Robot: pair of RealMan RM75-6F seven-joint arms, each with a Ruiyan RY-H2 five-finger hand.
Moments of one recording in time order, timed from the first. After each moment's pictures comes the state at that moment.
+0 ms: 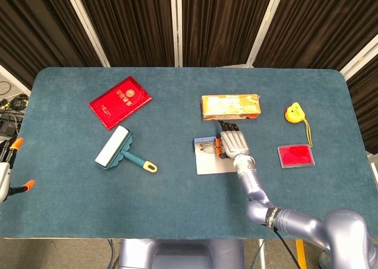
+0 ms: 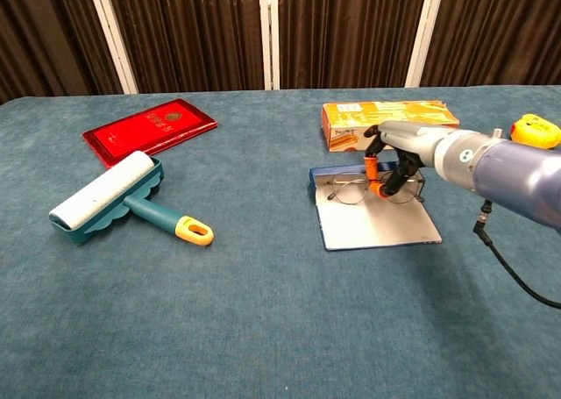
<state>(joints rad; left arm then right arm) -0.14 -1.14 -0.09 -1.53 1.35 1.37 0.03 0.87 -1.75 0.29 -1.21 -0.72 0.86 -0.48</state>
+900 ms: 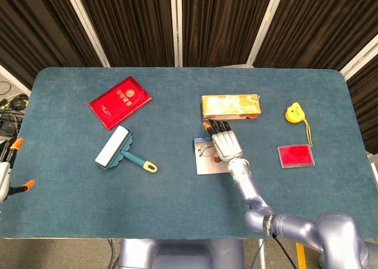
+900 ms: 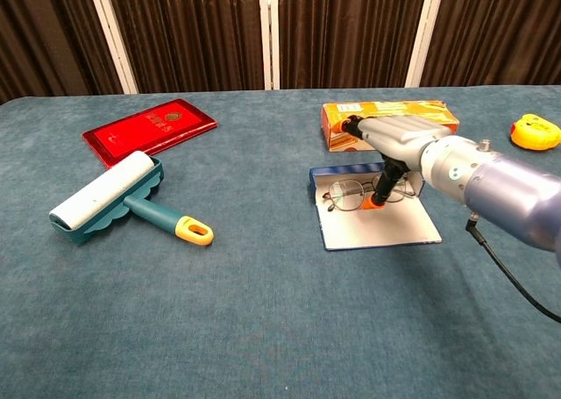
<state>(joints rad) -0.15 -1.15 -0.09 -1.51 1.33 1.35 0.03 0.86 -1.82 0.22 -1.14 -0.96 0.96 -0.44</state>
